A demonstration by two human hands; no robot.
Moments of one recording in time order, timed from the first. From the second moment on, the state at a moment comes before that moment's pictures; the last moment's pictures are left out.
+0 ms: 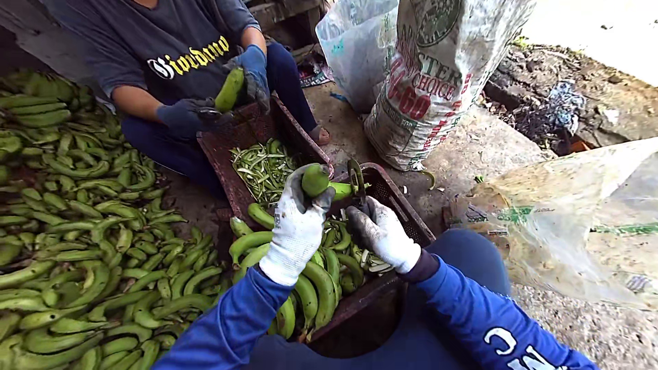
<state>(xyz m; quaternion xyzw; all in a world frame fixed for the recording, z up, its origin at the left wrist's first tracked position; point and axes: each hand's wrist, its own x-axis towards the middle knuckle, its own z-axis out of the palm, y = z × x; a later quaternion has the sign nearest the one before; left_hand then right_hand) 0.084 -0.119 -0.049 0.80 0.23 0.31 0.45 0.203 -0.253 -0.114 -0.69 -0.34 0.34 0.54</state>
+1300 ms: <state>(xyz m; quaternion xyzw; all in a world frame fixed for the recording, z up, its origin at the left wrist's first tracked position) 0.079 -0.096 -0.038 0.60 0.31 0.24 0.69 0.200 -0.267 -0.094 -0.65 -0.47 0.20 0.56</state>
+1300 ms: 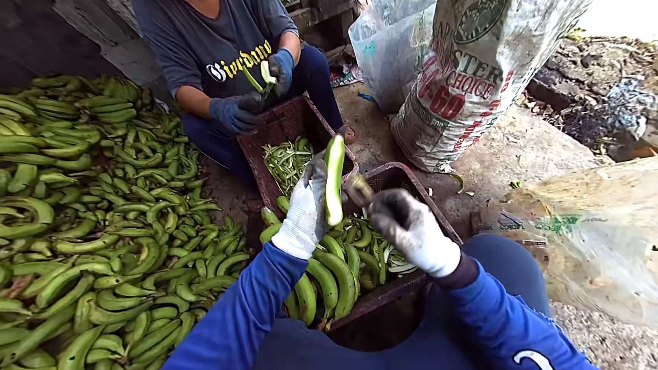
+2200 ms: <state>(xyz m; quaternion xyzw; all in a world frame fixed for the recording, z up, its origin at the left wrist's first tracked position) 0.074 -0.103 -0.027 0.64 0.25 -0.03 0.72 0.258 -0.240 -0.101 -0.73 -0.37 0.03 0.58</state>
